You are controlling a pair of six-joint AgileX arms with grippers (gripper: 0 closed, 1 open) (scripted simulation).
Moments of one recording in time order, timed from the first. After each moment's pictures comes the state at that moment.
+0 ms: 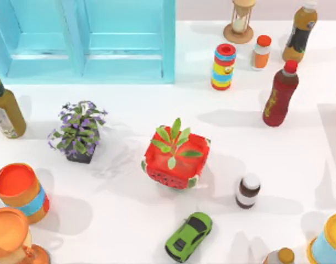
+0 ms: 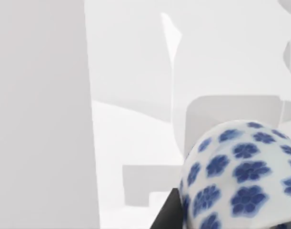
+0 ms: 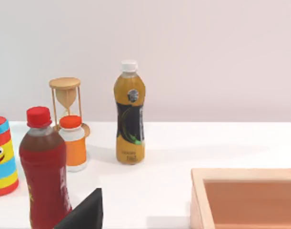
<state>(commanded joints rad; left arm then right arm) 0.65 2.12 1.55 -1.01 0.00 0.68 0.00 0.00 0.00 0.00 0.00 0.00</state>
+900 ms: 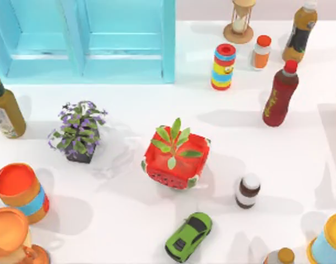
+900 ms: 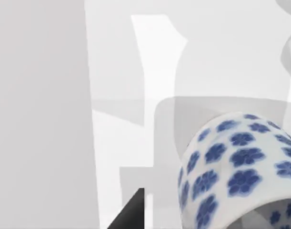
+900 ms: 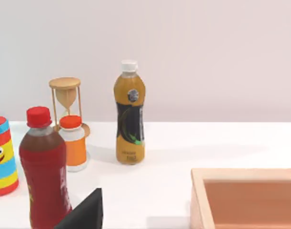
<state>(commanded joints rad) 0.65 2.12 1.55 -1.01 0.00 0.68 0.00 0.00 0.00 0.00 0.00 0.00</state>
